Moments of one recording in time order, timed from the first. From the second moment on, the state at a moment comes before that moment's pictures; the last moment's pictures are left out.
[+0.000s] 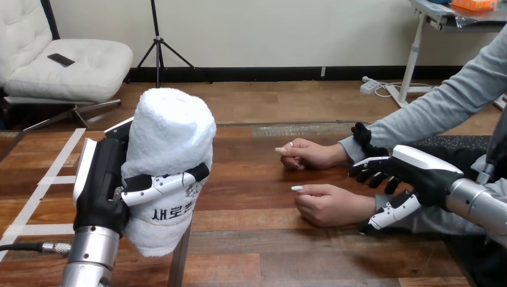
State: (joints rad) left arm 0.02 0.18 0.10 0.09 -0.03 -0.36 -0.09; right arm -0.61 -0.64 0.23 1.05 -0.52 -0.58 0.31
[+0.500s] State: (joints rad) left arm 0.02 0.18 0.10 0.09 -0.03 -0.36 -0.09; right arm -0.63 -0.64 0.24 1.07 -0.53 -0.57 0.30
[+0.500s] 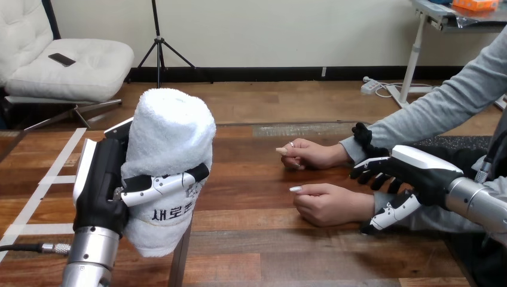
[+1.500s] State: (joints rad) left arm 0.03 0.18 0.10 0.09 -0.03 -0.36 -0.08; right arm -0.66 -0.67 0.29 1.08 -0.59 -0.57 0.29
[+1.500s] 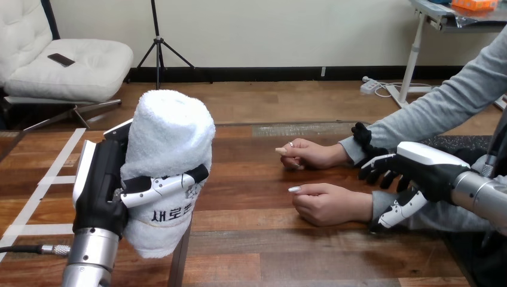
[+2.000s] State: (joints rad) left arm 0.03 0.18 0.10 0.09 -0.03 -0.36 -0.07; right arm -0.66 -0.67 0.32 1.12 -0.61 -0.57 0.27
